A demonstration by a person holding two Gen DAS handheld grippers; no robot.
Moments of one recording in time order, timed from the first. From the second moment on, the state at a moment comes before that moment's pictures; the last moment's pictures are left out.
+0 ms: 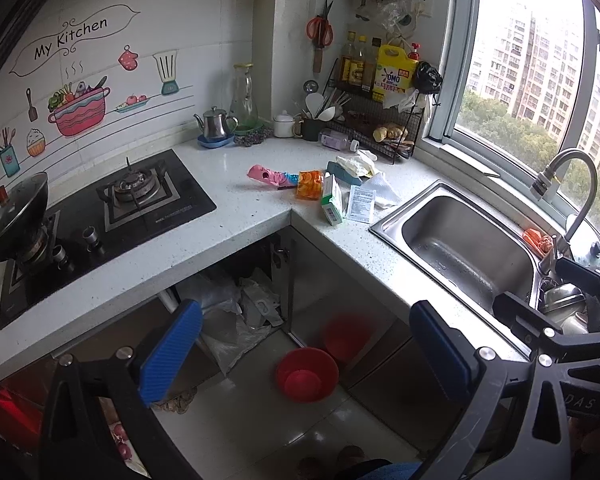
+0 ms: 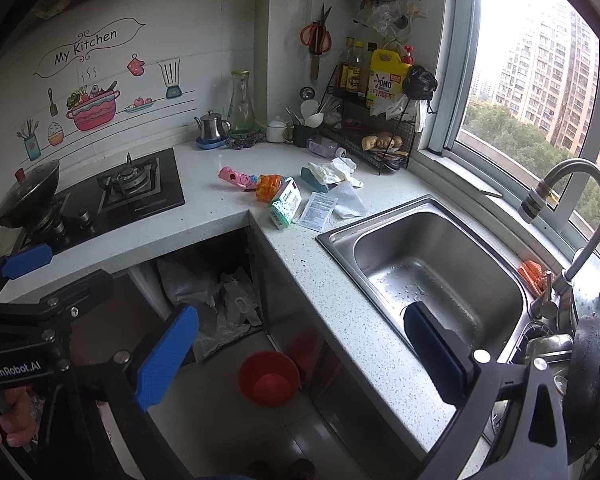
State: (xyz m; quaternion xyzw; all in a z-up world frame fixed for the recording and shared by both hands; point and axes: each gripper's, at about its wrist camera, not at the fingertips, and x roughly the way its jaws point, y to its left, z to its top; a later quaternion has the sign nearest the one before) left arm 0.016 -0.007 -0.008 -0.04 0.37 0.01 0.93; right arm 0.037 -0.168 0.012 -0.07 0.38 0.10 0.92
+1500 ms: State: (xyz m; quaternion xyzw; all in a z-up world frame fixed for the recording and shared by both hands) left arm 0.017 -0.011 -0.008 -0.03 0.37 0.00 0.93; right arm 0.036 -0.166 0.011 -0.08 0.38 0.10 0.92
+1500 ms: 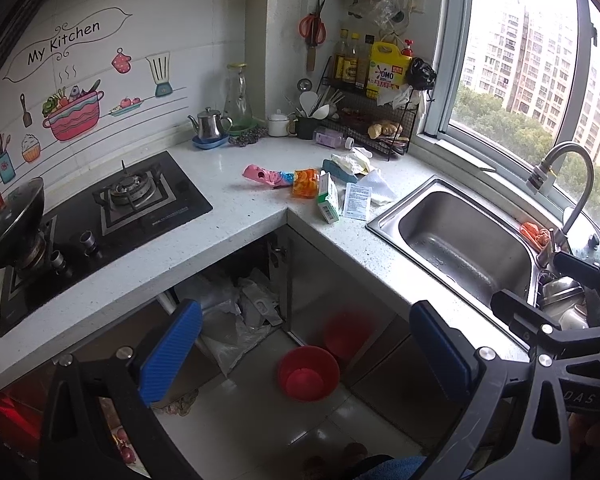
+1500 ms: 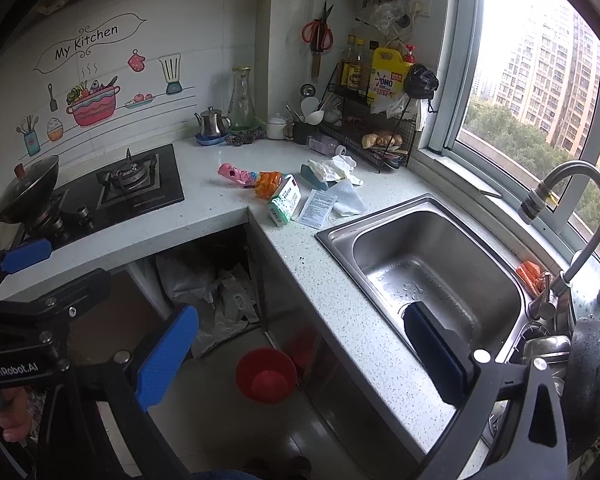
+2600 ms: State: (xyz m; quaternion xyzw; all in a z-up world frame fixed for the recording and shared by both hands) left arm 0.158 0.017 -0.033 -0.01 0.41 -0.01 0.91; right arm 0.169 -0.155 -0.021 -0.06 0.43 0.11 0.89
